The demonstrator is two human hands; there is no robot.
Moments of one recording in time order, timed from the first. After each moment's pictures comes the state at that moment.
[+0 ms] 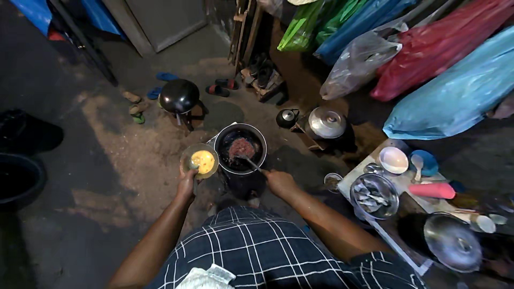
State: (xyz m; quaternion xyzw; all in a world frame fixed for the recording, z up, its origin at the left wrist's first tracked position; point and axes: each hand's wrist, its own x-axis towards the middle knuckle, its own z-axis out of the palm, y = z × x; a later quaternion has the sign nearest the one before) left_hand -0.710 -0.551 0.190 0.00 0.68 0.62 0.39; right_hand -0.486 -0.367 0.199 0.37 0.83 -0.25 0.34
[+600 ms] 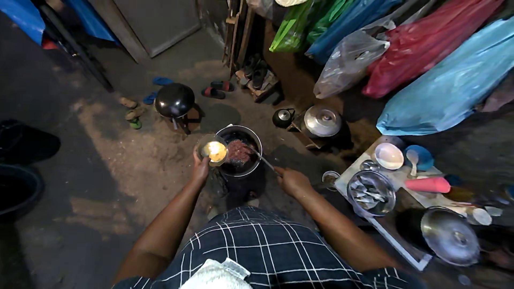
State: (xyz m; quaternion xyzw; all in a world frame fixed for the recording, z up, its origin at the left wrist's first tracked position) left_hand -0.706 -0.478 0.157 0.12 0.72 0.56 0.39; right_hand -0.447 -0.337 0.220 0.48 0.78 -0.27 0.30
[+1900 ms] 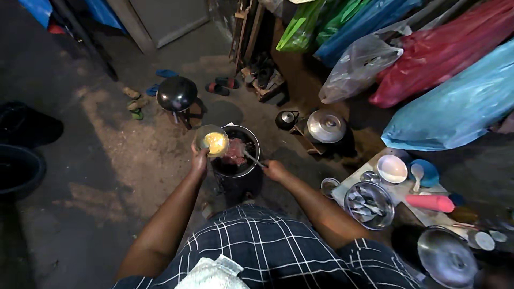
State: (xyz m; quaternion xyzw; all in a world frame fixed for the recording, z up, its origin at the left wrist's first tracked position) left_hand -0.692 -0.441 0.163 0.02 0.68 0.63 0.37; right_hand -0.473 -0.281 0.154 0.40 0.79 -0.39 0.25
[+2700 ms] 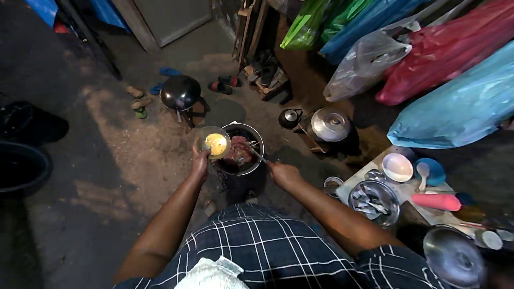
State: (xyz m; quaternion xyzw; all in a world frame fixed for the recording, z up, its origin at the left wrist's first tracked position) left_hand -0.696 -0.464 0.175 0.01 0.66 0.64 0.40; right_hand -0.470 -0.313 0.195 0.37 0.85 -0.21 0.31
